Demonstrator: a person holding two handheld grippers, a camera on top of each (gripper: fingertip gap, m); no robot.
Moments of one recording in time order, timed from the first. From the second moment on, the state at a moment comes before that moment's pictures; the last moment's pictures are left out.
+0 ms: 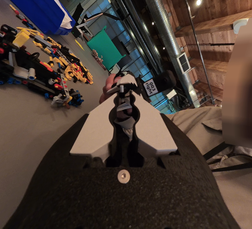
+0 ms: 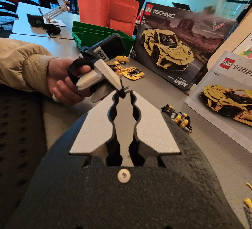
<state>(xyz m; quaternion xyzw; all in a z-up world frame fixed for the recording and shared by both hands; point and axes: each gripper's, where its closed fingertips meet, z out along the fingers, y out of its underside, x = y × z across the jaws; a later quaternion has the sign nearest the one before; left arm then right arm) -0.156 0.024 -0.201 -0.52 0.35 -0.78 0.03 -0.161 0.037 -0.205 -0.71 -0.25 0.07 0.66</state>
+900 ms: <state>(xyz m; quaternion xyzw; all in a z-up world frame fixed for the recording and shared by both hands) -0.317 0.286 -0.313 -0.83 0.38 -0.02 0.40 -0.050 0.054 -0.199 -0.74 -0.02 0.00 0.68</state>
